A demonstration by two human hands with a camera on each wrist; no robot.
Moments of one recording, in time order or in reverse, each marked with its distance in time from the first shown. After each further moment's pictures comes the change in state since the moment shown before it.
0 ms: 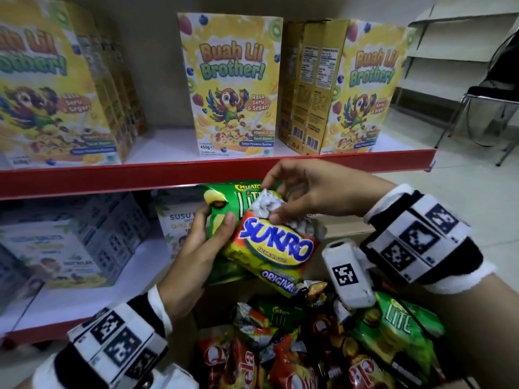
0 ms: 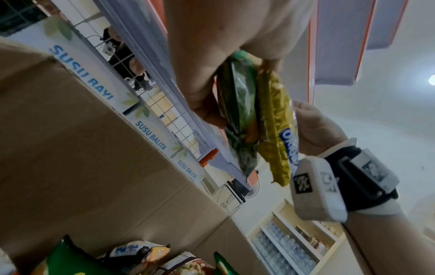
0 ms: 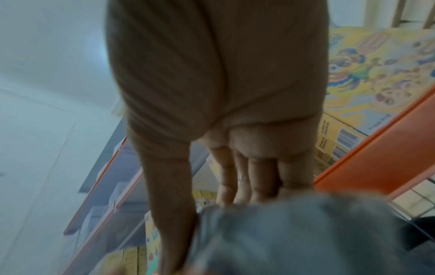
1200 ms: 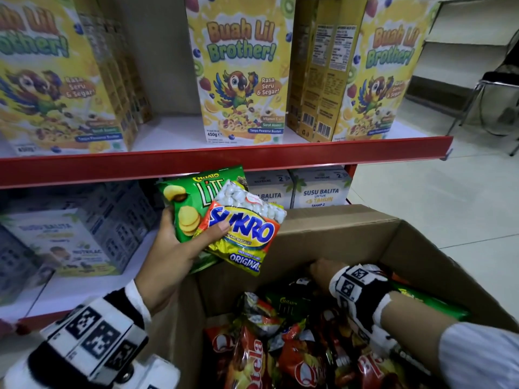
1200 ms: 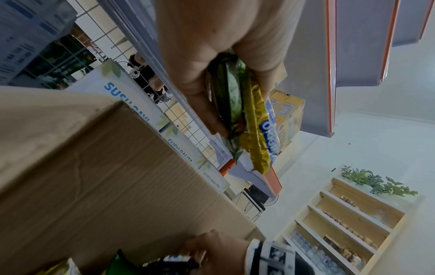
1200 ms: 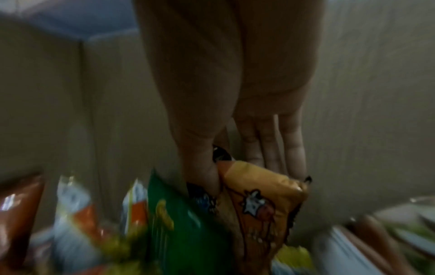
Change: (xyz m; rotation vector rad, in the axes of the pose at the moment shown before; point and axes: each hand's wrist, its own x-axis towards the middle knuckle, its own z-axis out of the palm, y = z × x) left_hand -0.008 0.005 -0.037 0.155 0.194 0.049; right_hand 0.011 0.183 0.118 -0.919 -0.410 0.539
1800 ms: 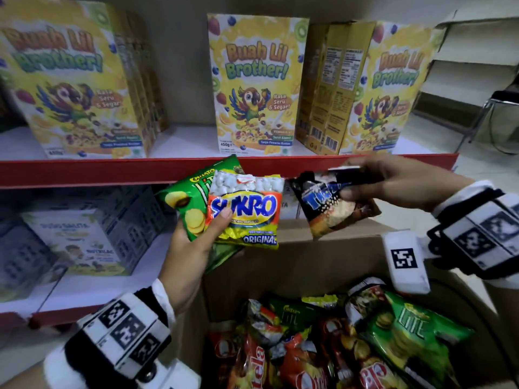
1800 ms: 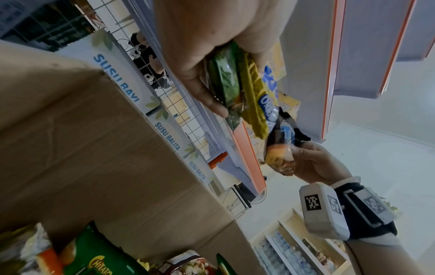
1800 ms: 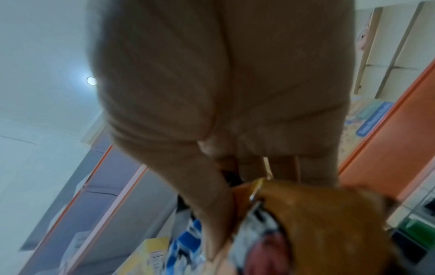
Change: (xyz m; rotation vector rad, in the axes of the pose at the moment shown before) left_hand -0.004 0.006 0.018 -0.210 0.061 -0.004; right_hand -0.148 0.066 -0.160 0.964 0.453 -0.399
